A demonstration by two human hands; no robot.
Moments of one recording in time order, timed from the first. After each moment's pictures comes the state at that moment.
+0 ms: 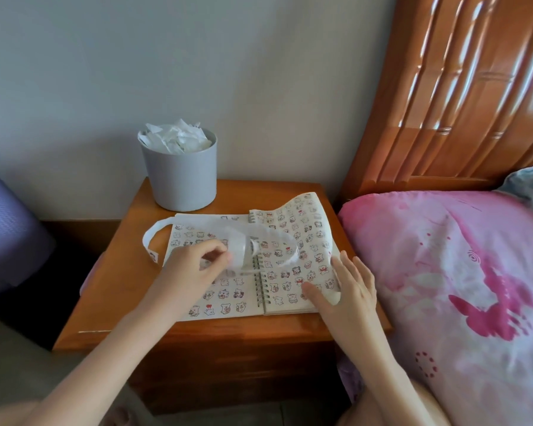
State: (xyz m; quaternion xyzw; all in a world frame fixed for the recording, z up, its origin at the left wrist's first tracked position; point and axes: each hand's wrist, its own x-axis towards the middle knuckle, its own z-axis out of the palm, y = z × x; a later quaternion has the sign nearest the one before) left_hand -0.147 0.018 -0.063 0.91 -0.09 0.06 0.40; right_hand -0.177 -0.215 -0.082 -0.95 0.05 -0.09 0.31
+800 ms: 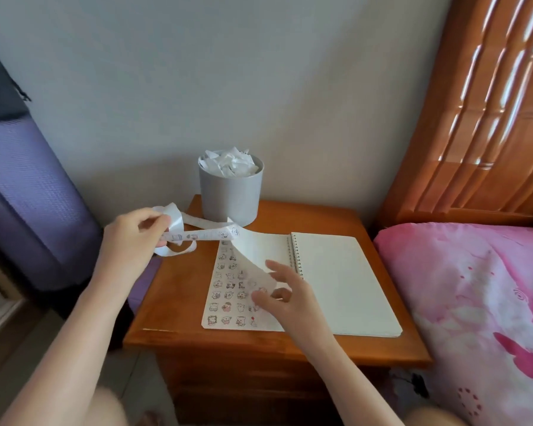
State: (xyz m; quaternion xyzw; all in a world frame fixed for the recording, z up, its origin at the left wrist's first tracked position) left_hand -0.149 0.127 -0.017 0.87 0.15 0.27 0.39; right_hand -0.166 -0.105 -0.068 -0.79 -0.08 0.08 0.60
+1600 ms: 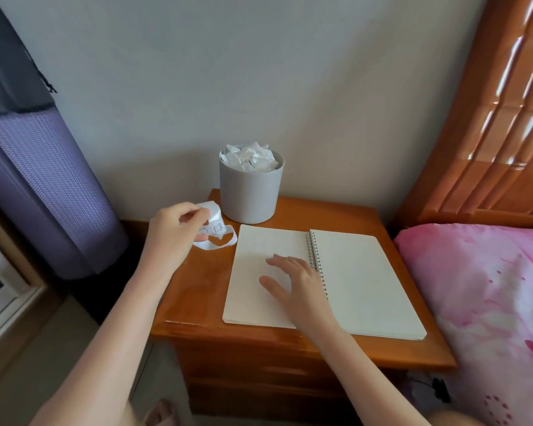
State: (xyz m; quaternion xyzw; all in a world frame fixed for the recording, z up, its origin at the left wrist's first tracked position) left_hand -0.139 0.119 -0.024 0.84 0.12 0.23 0.48; right_hand -0.139 -0.085 -0.080 -0.94 -0.14 -0.01 0.31
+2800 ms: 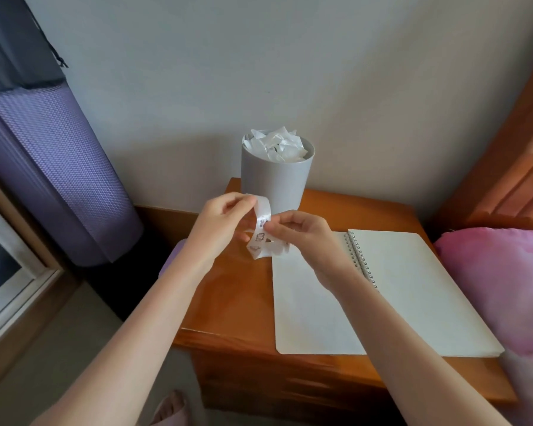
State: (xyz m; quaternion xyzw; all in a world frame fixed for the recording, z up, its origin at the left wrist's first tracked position) left_hand -0.105 0.107 -0.034 0.75 0.08 0.12 0.64; right_hand -0.074 -0.049 -0.044 -0.76 -0.15 0.12 0.62
